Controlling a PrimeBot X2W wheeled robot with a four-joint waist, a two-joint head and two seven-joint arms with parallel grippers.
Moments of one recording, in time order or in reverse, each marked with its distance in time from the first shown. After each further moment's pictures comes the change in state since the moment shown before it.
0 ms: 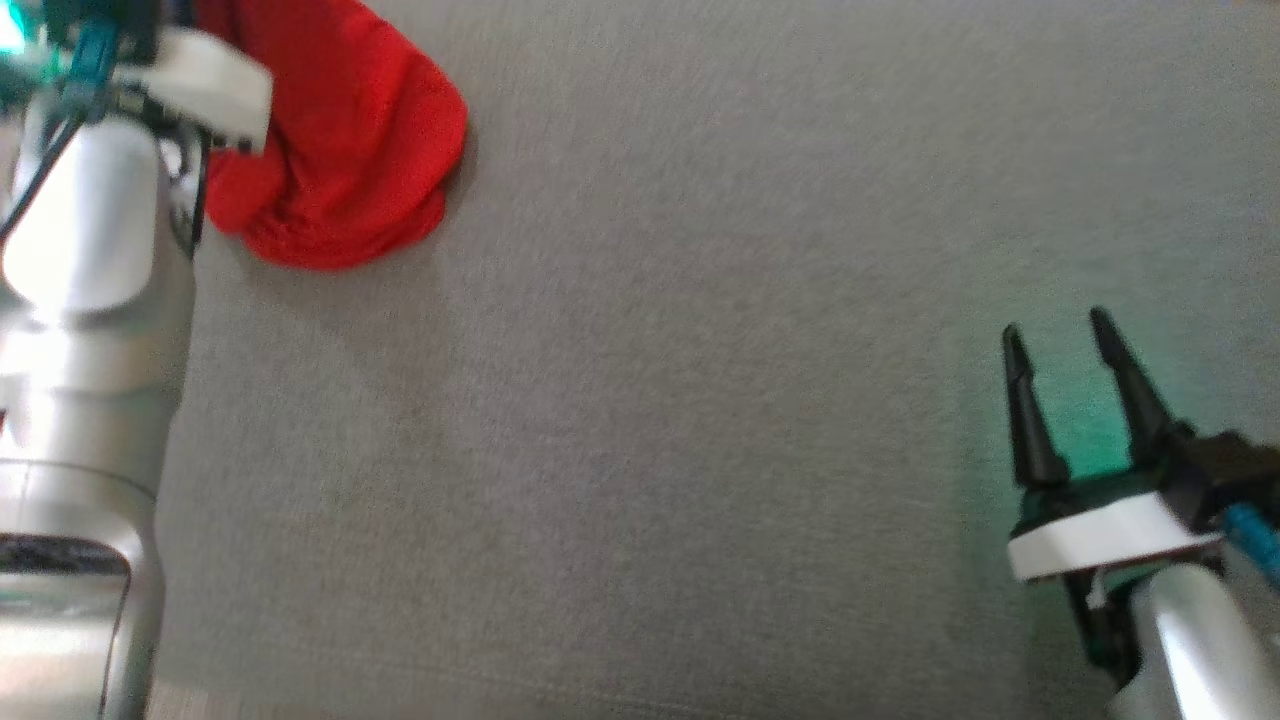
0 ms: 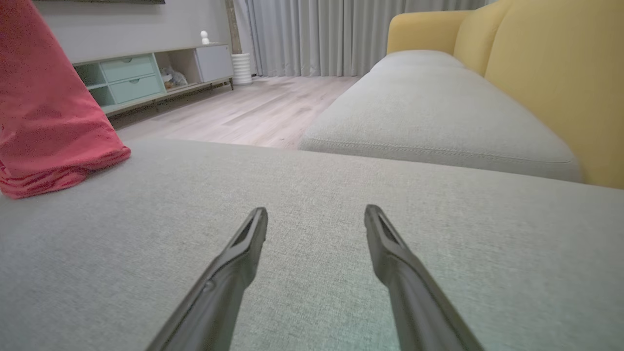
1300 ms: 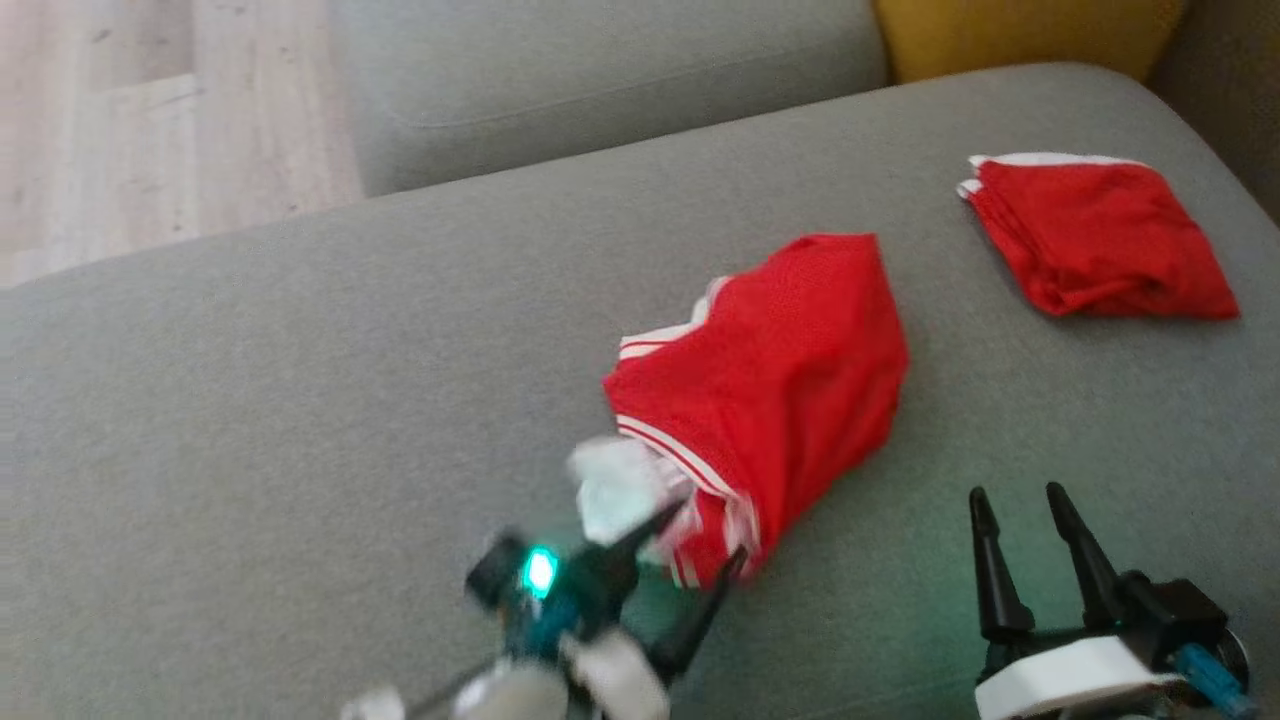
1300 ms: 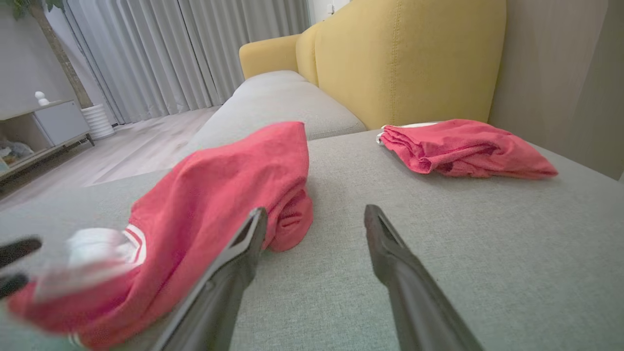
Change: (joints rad) left arm 0.672 -0.203 -0.588 -0.274 -0.319 -0.188 -0.004; right arm 0.221 0.123 -0.031 0.031 0.028 0.000 0.001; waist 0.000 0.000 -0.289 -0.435
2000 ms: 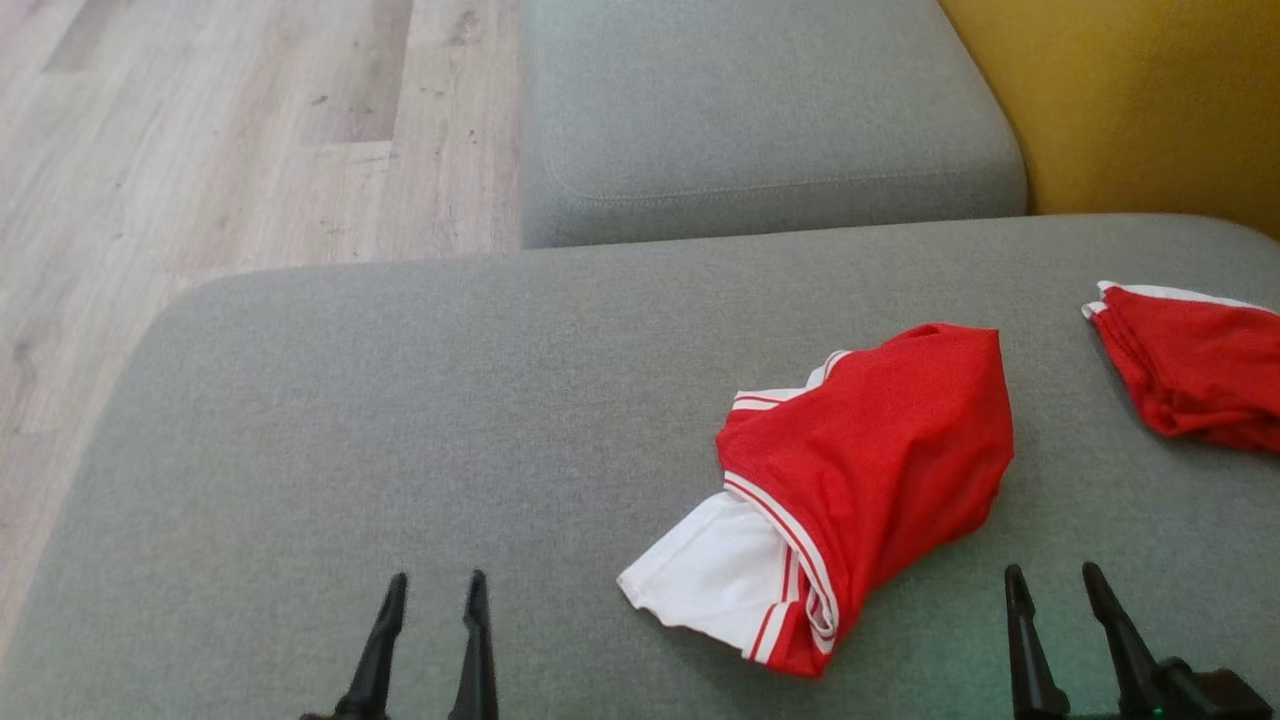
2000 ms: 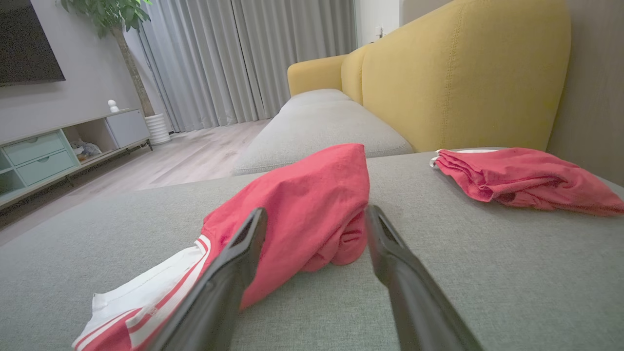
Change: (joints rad) left arm 0.649 0.018 0.540 -0.593 0.021 0.192 0.000; right arm 0.171 0.003 -0.037 -0.096 0.024 0.000 0.000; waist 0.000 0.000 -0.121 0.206
